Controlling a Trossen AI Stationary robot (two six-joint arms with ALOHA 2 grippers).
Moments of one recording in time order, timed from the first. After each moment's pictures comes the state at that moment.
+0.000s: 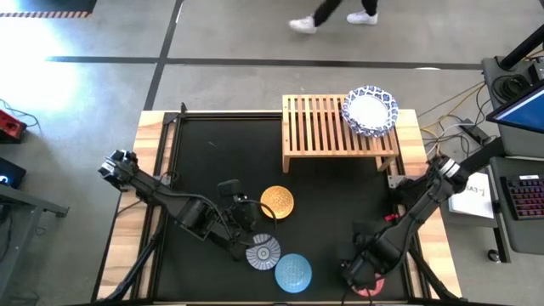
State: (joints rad) left arm -0.52 1.67 1.61 -1.02 -0.69 -0.55; right arm 0.80 1.68 1.35 -1.17 -0.03 0.92
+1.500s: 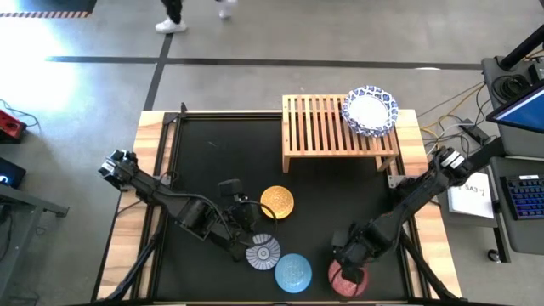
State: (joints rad) left arm -0.52 1.67 1.61 -1.02 -0.70 -0.51; right arm 0.69 1.58 1.09 -0.81 -0.20 1.12
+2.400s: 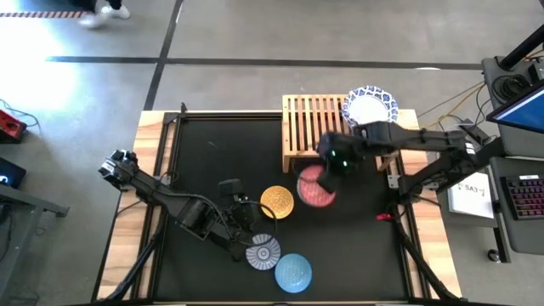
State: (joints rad) left arm -0.52 1.67 1.61 -1.04 -0.70 -0.50; right arm -0.06 1.45 1.56 -1.25 -0.05 0.55
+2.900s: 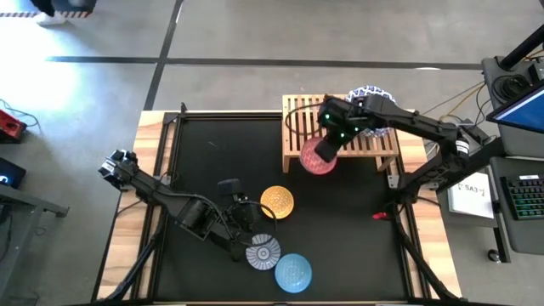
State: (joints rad) left arm -0.52 1.67 1.61 -1.05 -0.70 -0.50; right arm -0.37 1.50 1.60 -1.30 -0.02 0.35
